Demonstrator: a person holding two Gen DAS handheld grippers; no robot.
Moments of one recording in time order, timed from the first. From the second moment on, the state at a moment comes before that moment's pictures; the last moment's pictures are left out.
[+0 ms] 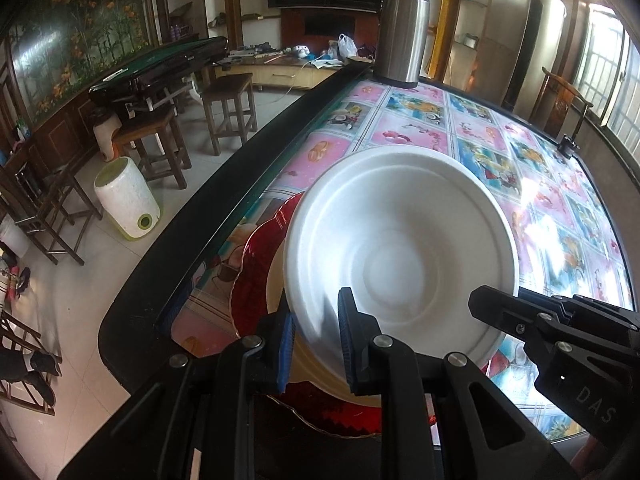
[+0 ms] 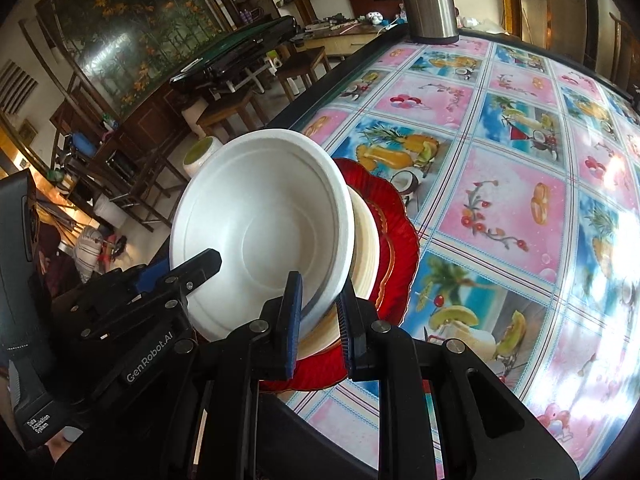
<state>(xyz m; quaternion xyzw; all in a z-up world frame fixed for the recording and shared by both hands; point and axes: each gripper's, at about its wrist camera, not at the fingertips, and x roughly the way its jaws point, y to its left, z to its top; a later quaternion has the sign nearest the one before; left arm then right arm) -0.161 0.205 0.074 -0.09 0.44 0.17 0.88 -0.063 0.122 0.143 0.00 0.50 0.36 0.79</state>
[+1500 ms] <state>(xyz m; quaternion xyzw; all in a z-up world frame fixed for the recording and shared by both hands) -0.168 0.202 0.099 -0.07 0.31 0.21 0.93 -0.076 0.107 0.170 -0.02 0.40 0.25 0.88</state>
